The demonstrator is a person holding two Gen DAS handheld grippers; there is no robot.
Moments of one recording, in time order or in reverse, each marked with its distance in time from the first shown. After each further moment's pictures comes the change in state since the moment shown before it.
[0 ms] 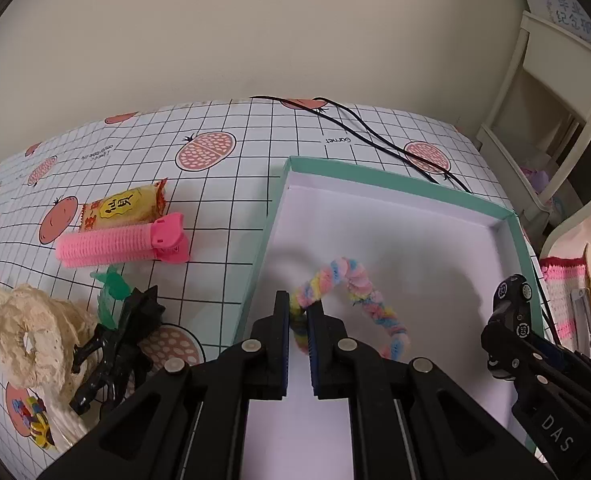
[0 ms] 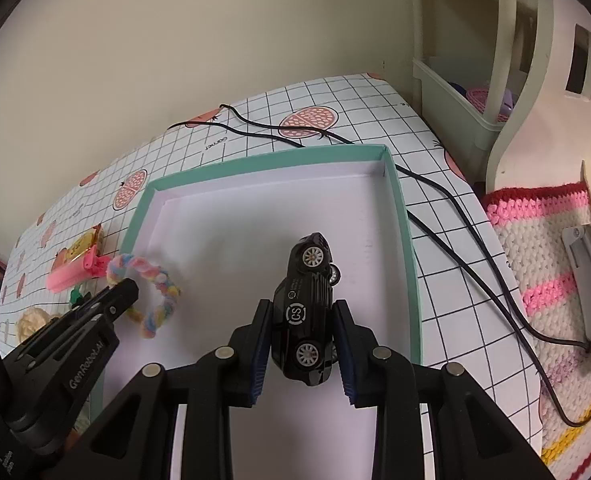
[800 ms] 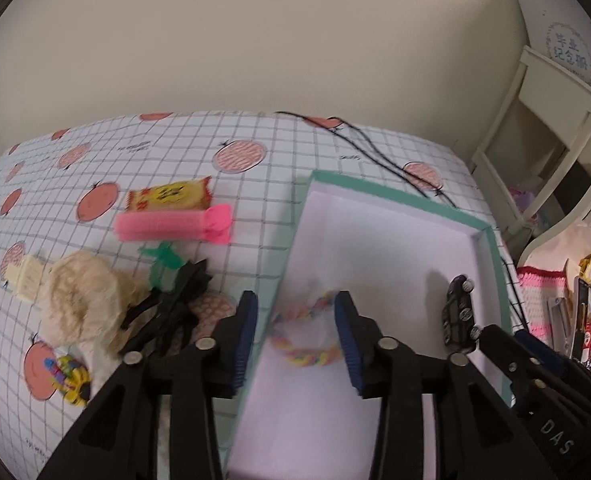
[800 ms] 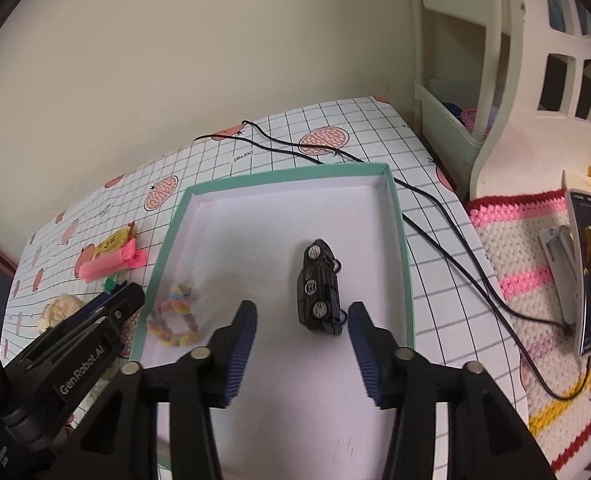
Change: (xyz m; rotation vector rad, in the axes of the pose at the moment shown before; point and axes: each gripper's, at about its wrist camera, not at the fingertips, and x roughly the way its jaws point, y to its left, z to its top) left arm -0.055 0.023 -0.015 -0.079 -0.026 0.001; right arm -0.052 0.012 -0.018 -0.006 -0.041 0.015
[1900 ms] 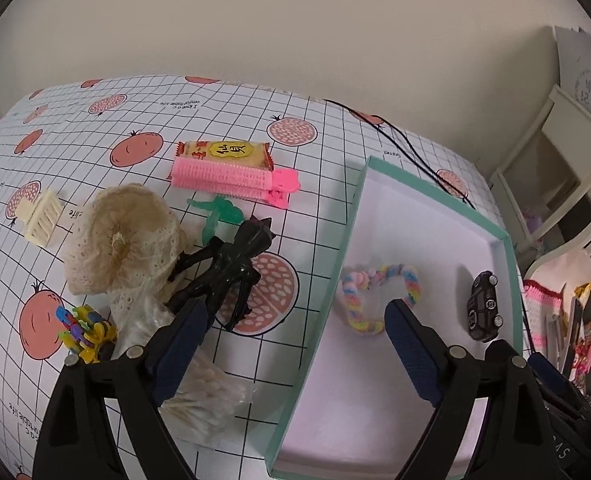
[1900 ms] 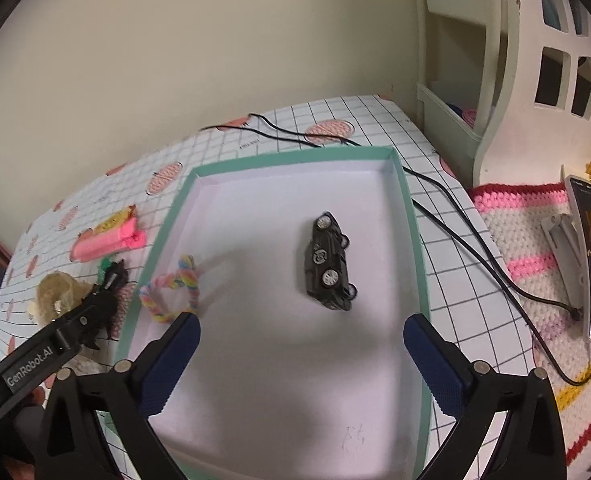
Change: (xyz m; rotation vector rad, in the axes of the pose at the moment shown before) left arm -0.004 0.056 -0.021 -0.140 0.010 -0.038; right arm 0.001 0.010 -0.021 -0.047 -0.055 -0.001
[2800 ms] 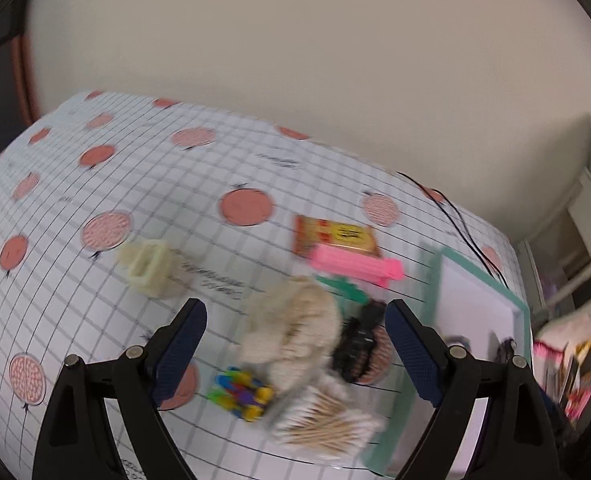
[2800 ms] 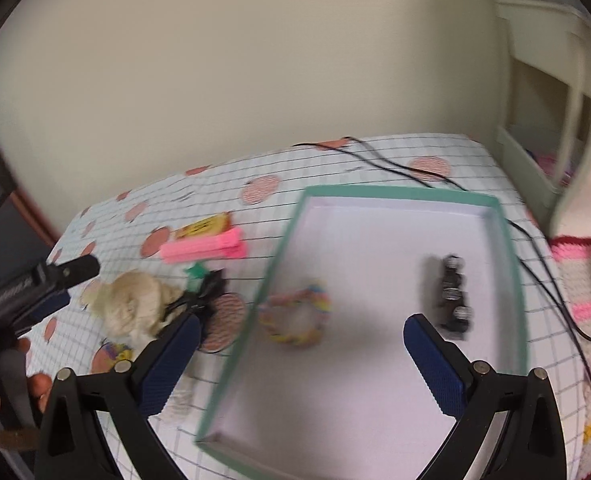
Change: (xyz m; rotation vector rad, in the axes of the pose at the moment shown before) left arm -0.058 0.112 0.047 -0.144 -0.093 0.073; right arm -0.012 0.089 0.002 -0.150 -0.052 0.190
